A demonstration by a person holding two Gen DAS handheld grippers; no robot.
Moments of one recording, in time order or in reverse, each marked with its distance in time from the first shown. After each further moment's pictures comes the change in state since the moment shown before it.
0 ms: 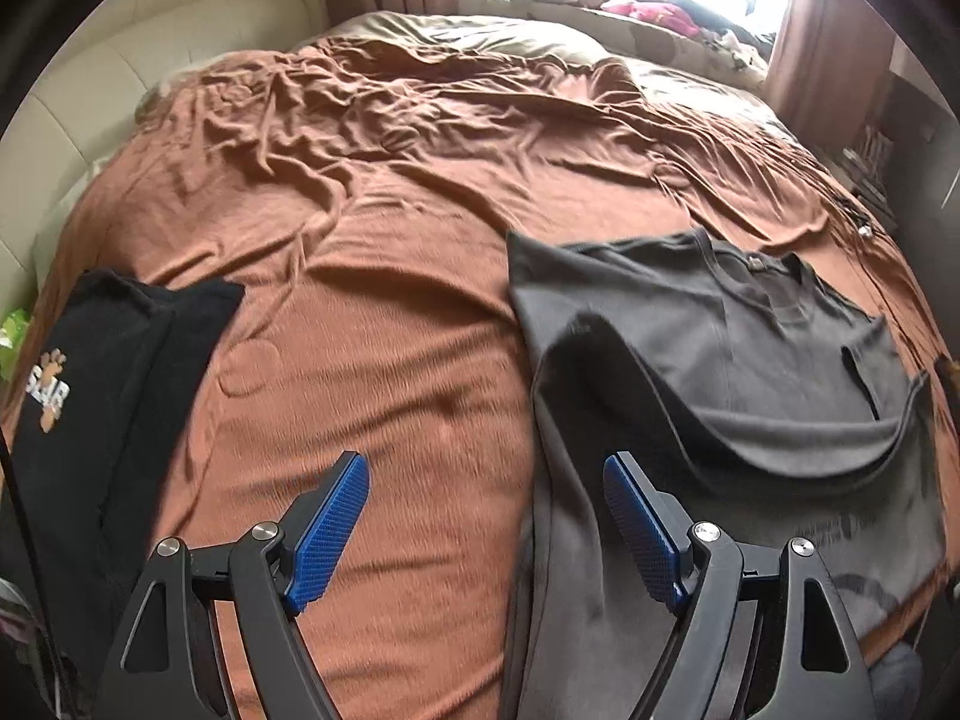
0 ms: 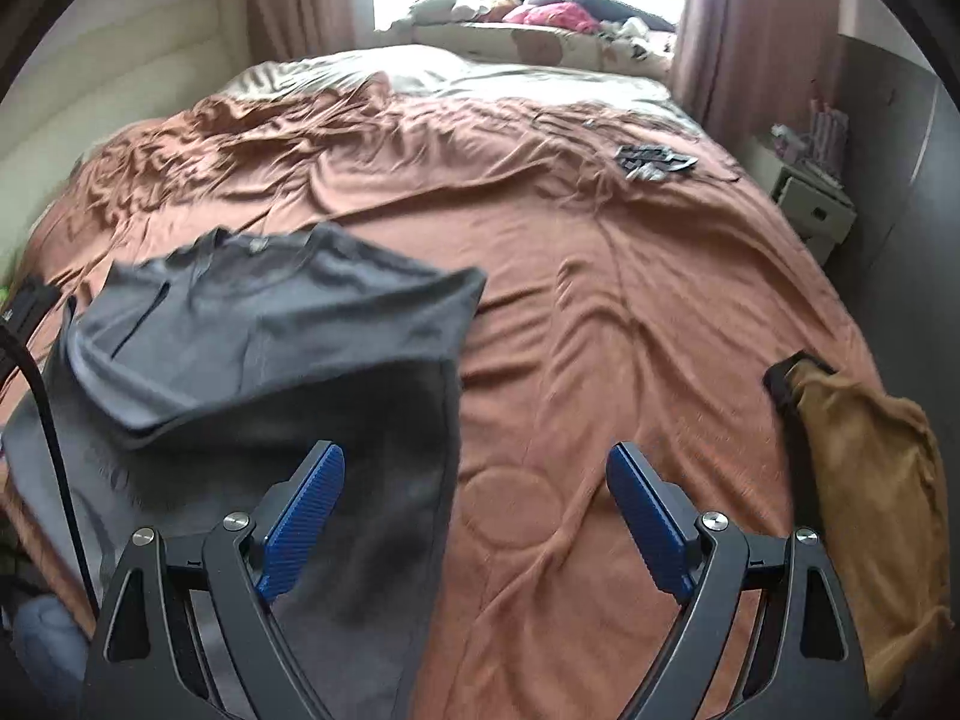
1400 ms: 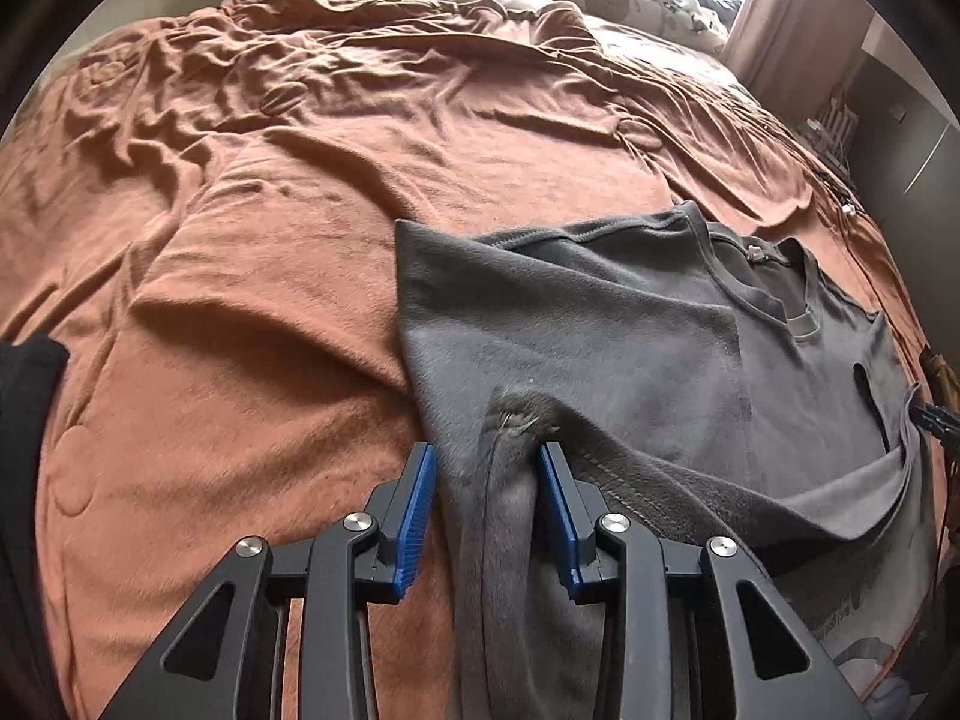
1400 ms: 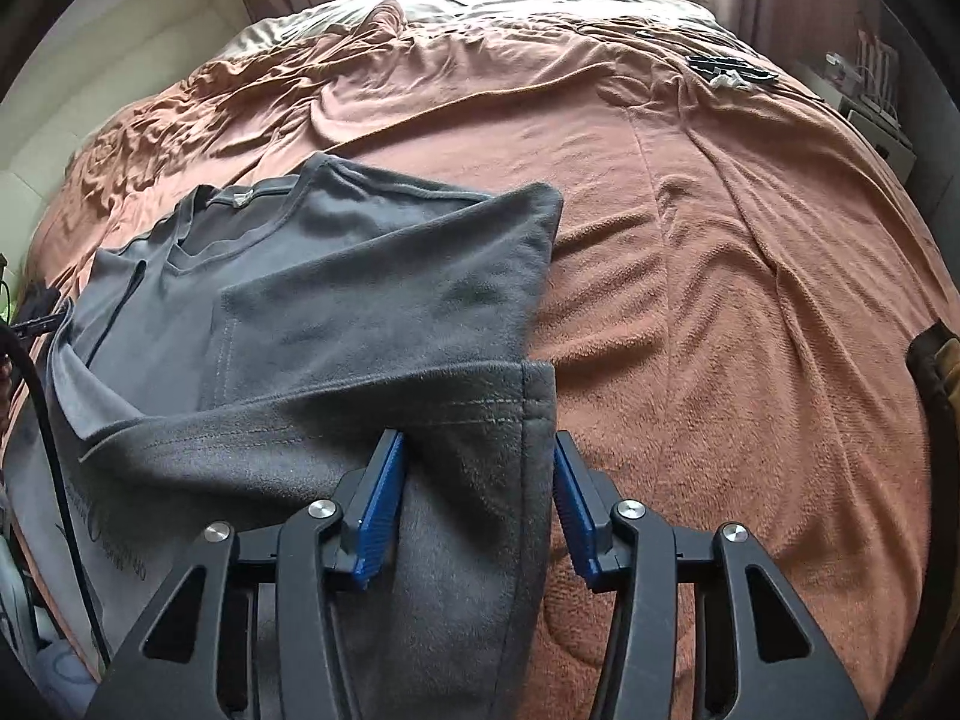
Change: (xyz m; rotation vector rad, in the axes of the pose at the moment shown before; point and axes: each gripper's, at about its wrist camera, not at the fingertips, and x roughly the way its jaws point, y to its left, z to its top) left arm 0.117 -0.032 0.057 0.058 0.095 -0.159; right arm 0.128 0.010 0.038 0.067 0.131 0.092
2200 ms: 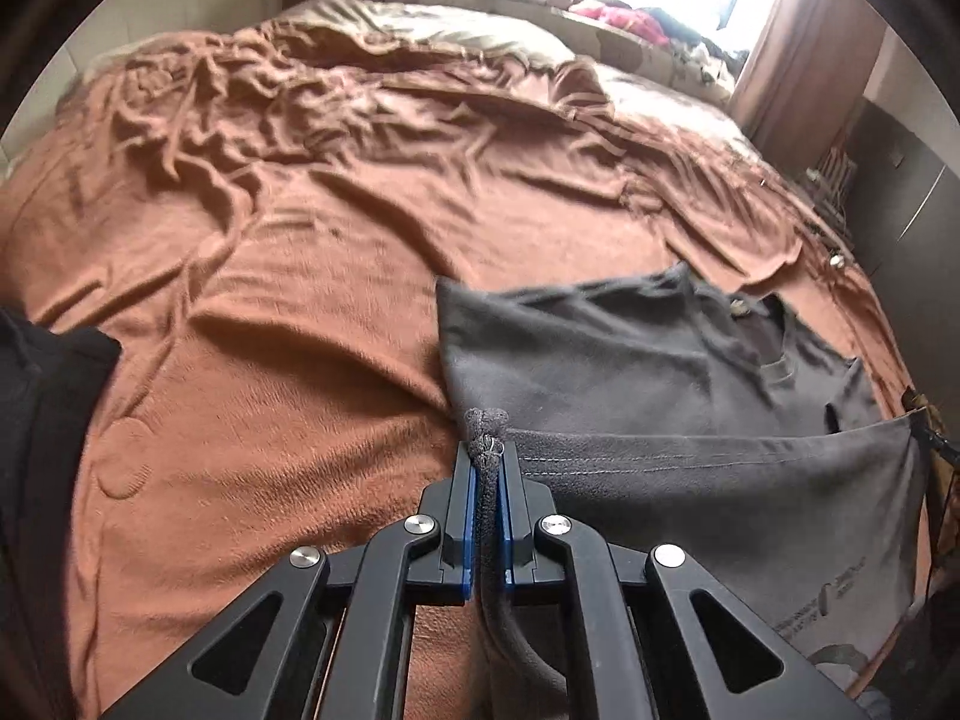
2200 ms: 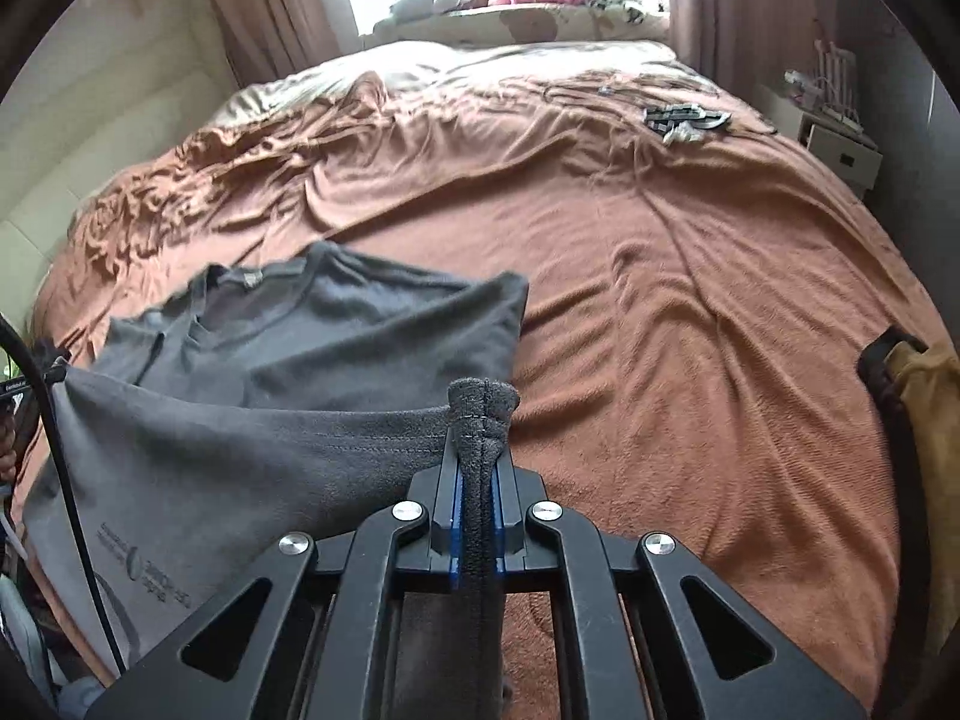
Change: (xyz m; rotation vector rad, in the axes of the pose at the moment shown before) left arm -0.055 0.016 -0.004 -0.059 -0.117 -0.015; right arm -0.065 0.004 -0.015 0.066 -0.177 -0.020
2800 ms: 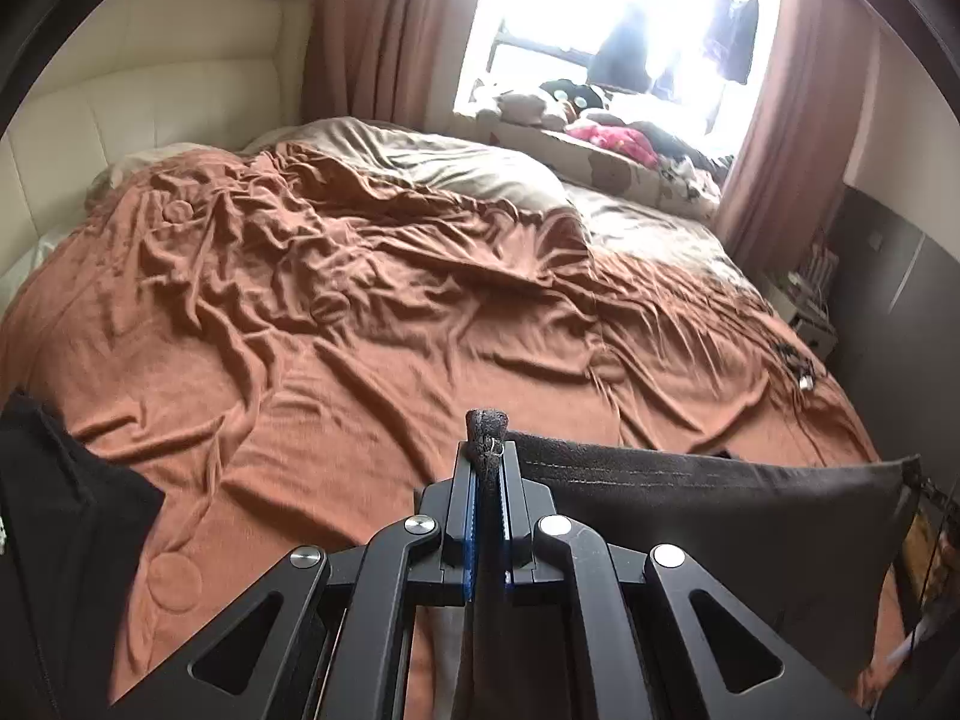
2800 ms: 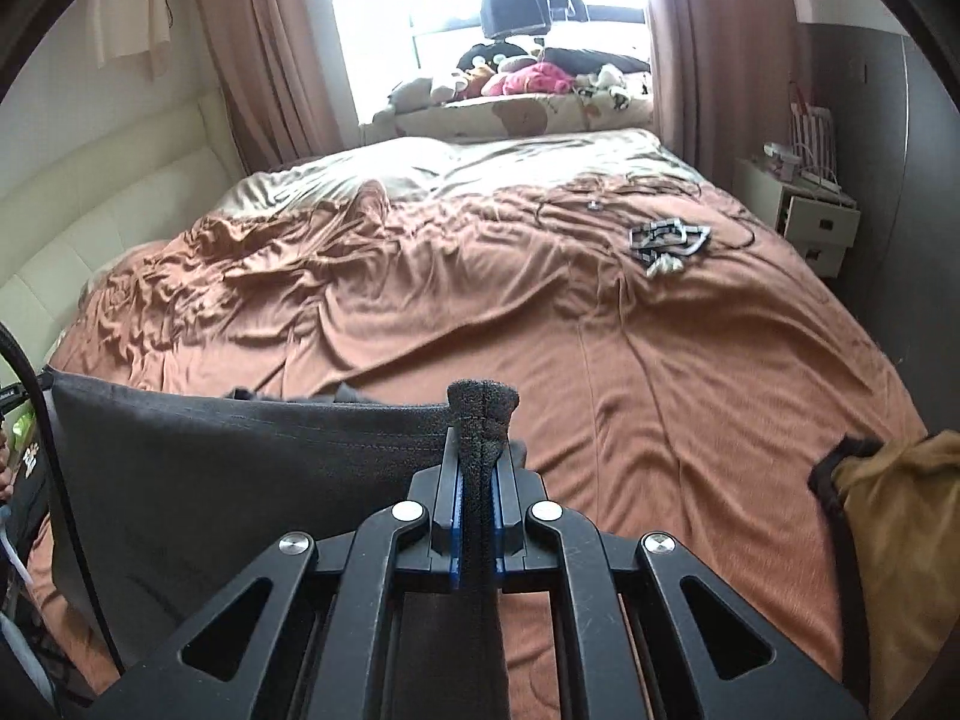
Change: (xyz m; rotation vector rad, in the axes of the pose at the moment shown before) left arm -0.068 -0.020 0.076 -0.041 -0.270 -0.005; right arm -0.050 0.007 0.042 0.009 -0.185 -0.014
